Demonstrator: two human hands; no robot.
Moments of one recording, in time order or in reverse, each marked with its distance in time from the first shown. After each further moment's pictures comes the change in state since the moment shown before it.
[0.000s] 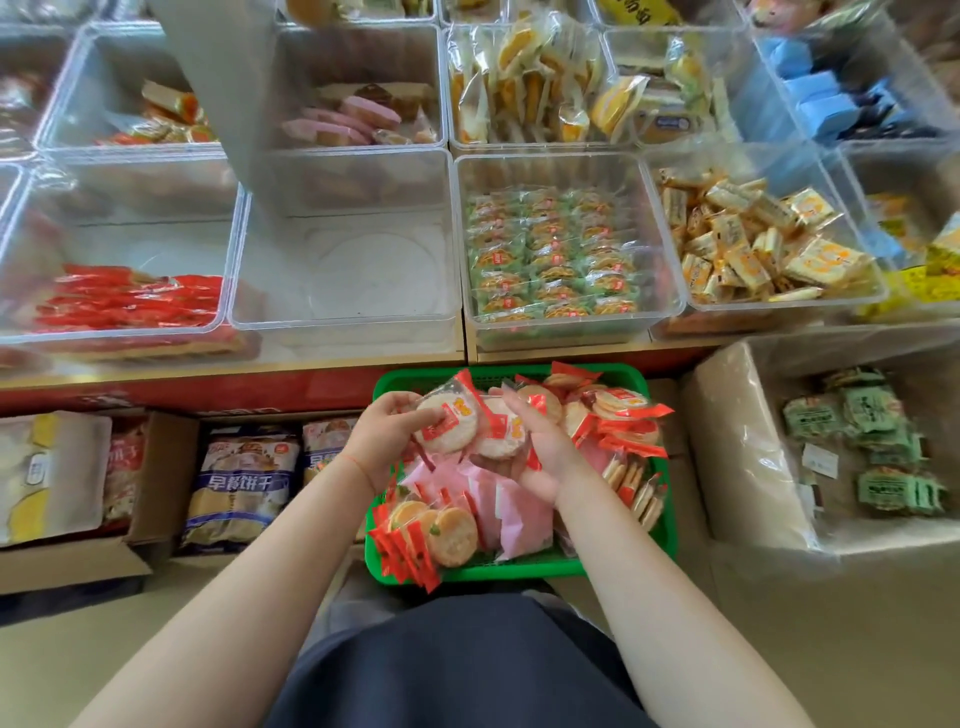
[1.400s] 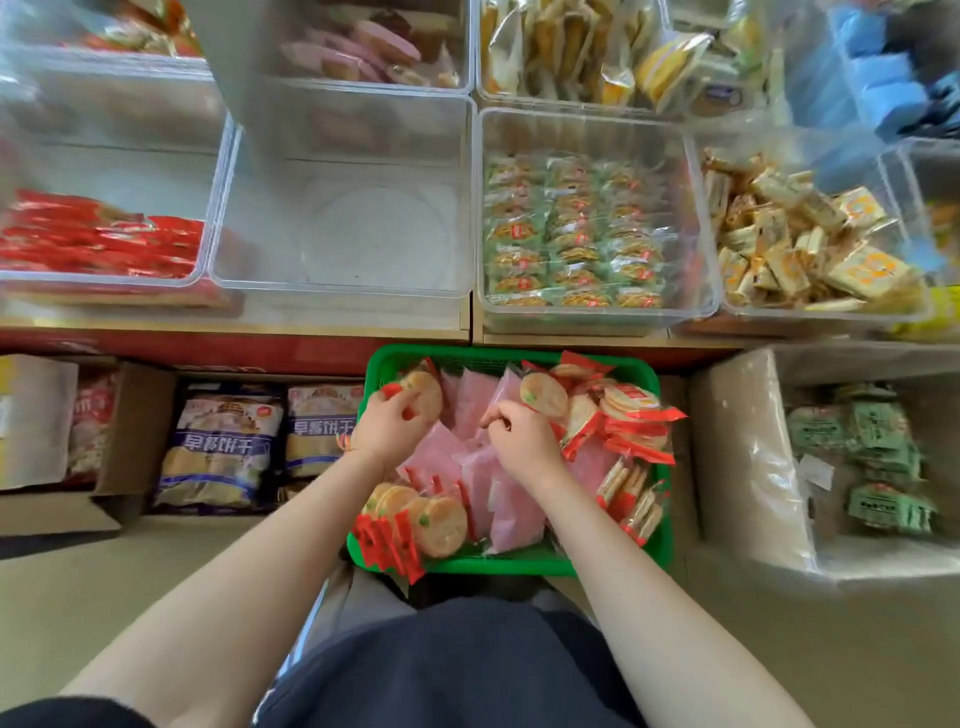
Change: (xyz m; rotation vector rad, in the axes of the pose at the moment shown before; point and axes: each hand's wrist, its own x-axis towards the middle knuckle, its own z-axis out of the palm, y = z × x) left_hand 0.057 -0.046 -0.004 0.880 0.103 0.049; right_hand 0.047 0.020 -0.010 -1.268 0.291 -0.306
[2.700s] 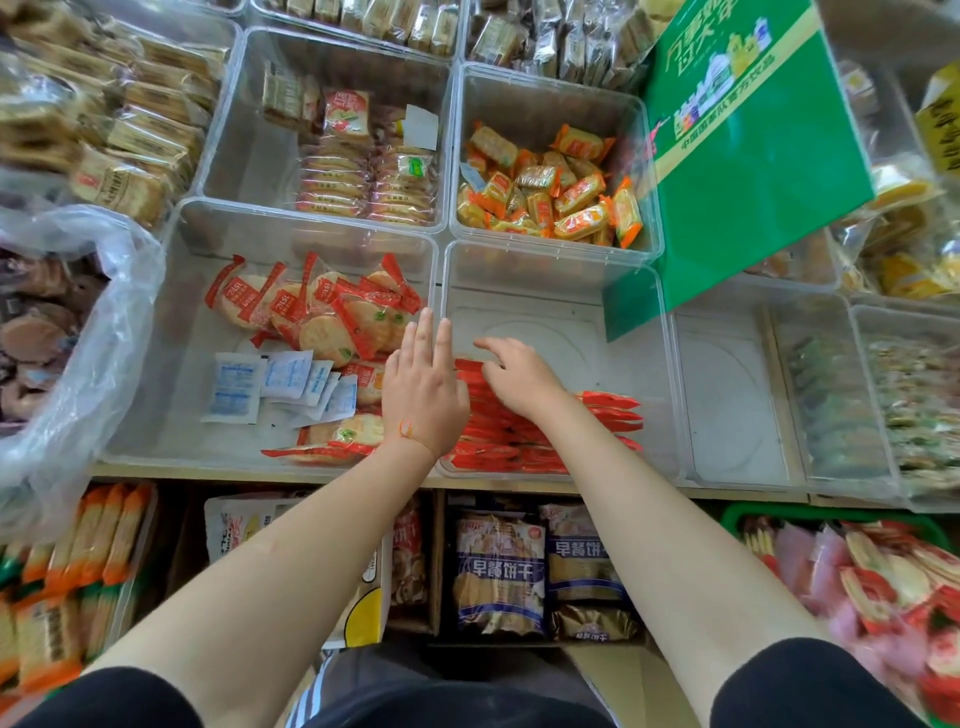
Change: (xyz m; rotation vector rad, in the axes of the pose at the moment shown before) left_hand 0.163 -0.281 -0.460 0.272 0.433 0.341; right_hand 0.242 -0.492 0.319 -0.380 -0.093 -0.117
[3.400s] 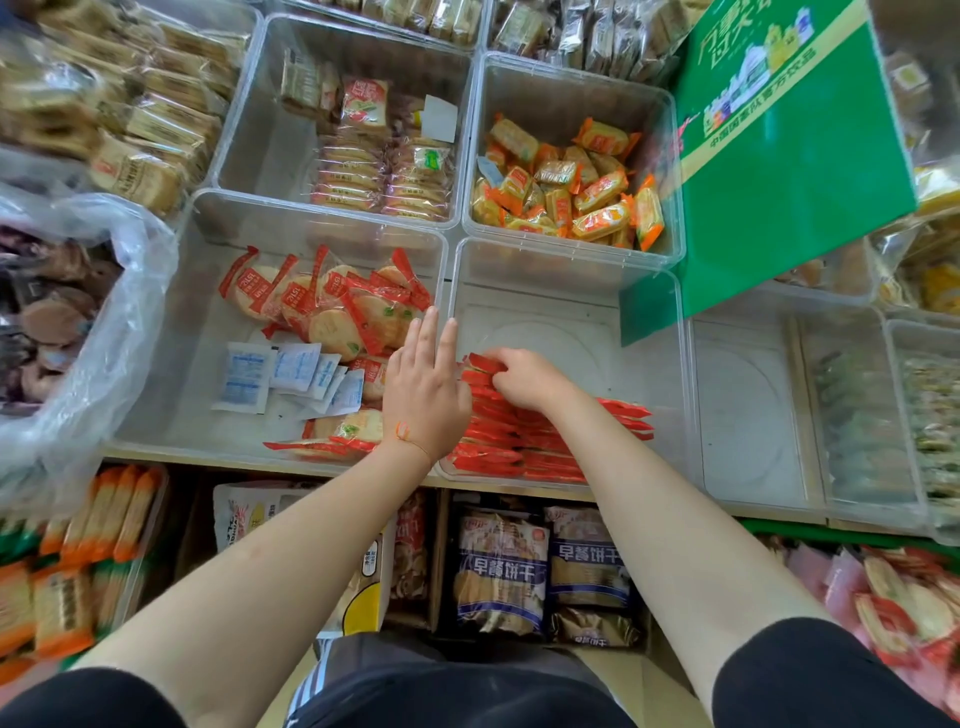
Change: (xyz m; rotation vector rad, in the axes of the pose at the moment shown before) left_hand 0.000 -0.002 0.002 -0.035 0.057 0.003; right_hand 0.019 0.004 -0.006 -0.088 -0.211 0.009
